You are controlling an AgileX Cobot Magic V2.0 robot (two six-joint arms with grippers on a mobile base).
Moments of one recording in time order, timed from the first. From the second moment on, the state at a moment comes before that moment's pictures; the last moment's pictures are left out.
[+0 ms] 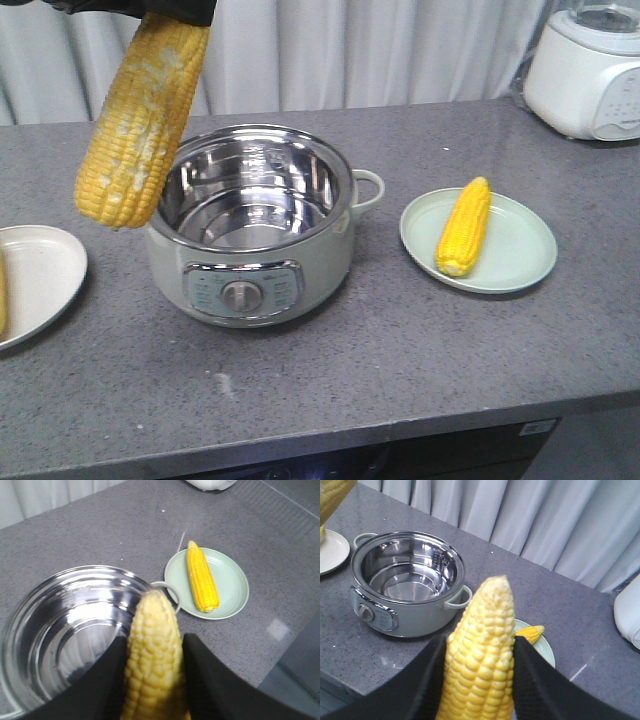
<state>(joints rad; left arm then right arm) -0.44 1.58 -2.12 -0.23 1.28 0.00 0.03 0.92 -1.63 0.39 1.29 -0.46</state>
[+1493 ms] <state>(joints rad) -0.44 1.58 -2.12 -0.23 1.28 0.00 0.03 0.92 -1.63 0.39 1.29 -0.46</state>
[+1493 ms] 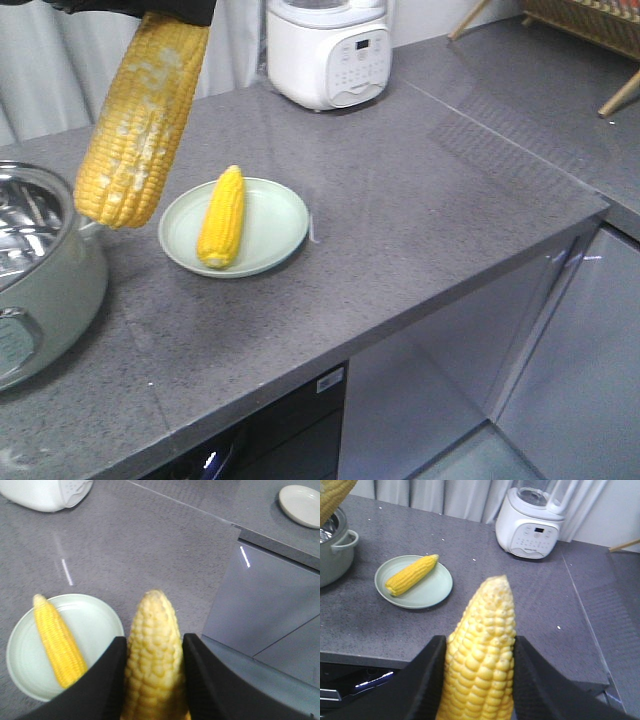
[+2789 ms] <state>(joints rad) -0.44 1.58 -2.12 -0.23 1.28 0.00 0.03 0.92 -1.63 0.39 1.29 -0.46</state>
